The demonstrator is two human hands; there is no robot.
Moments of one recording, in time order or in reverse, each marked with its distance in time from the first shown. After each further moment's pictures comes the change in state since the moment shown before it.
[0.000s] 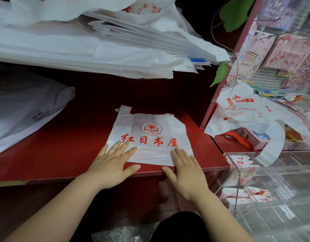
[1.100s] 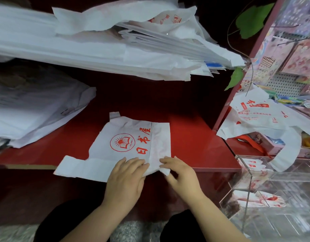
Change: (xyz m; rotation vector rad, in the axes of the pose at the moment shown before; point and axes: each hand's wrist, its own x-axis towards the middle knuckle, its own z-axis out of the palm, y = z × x) left_hand -0.046 0.016 0.053 -0.049 0.869 0.157; right_hand 0.000 -0.032 0.026 0.607 0.420 -0.373
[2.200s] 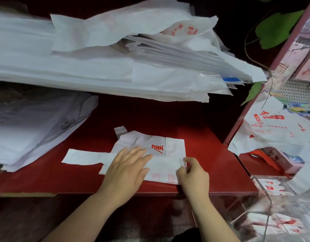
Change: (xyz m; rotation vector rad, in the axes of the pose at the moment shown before) left_hand 0.069 -0.048 -0.020 -0.036 -0.295 -0.048; right_hand 0.060 -0.012 0.000 -0.151 0.090 0.701
